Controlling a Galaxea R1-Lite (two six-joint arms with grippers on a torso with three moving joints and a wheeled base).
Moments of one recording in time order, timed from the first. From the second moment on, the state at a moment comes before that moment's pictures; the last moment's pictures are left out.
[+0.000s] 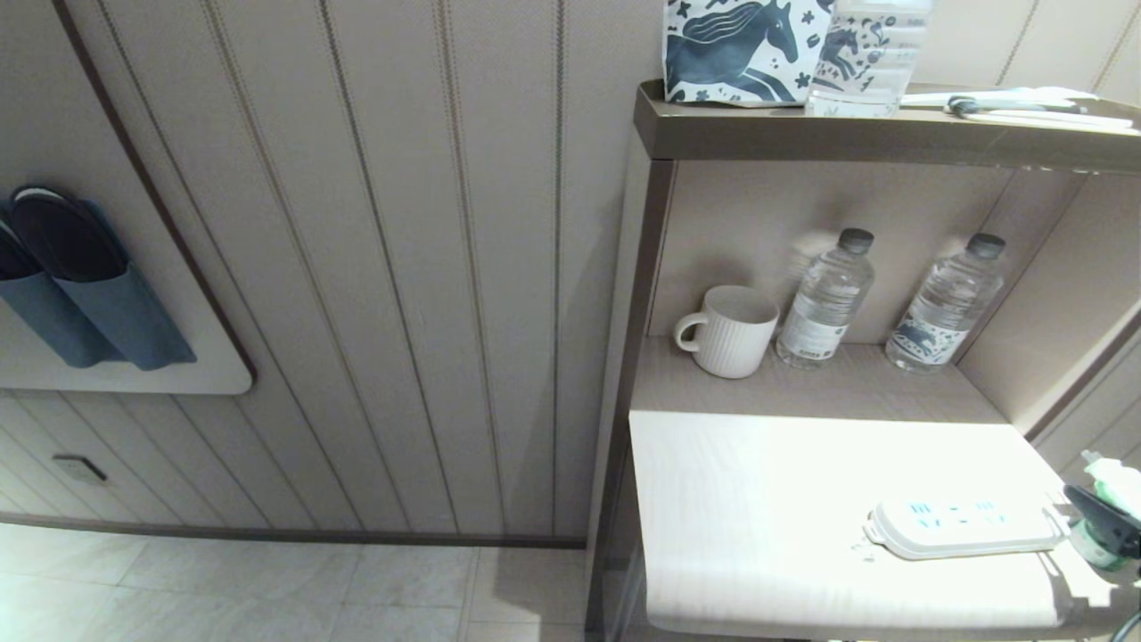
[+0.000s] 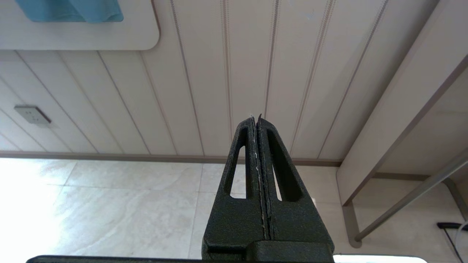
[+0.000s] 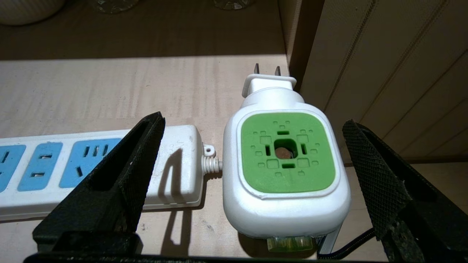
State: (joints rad) left arm 0.01 0.00 -0.05 0.13 -0.01 0.03; right arm -0.96 1.77 -0.05 -1.52 0.86 -0.16
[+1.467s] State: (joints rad) left arm 0.01 0.00 -0.05 0.13 -0.01 0.03; right arm -0.95 1.83 -0.10 -1.52 0.86 -0.16
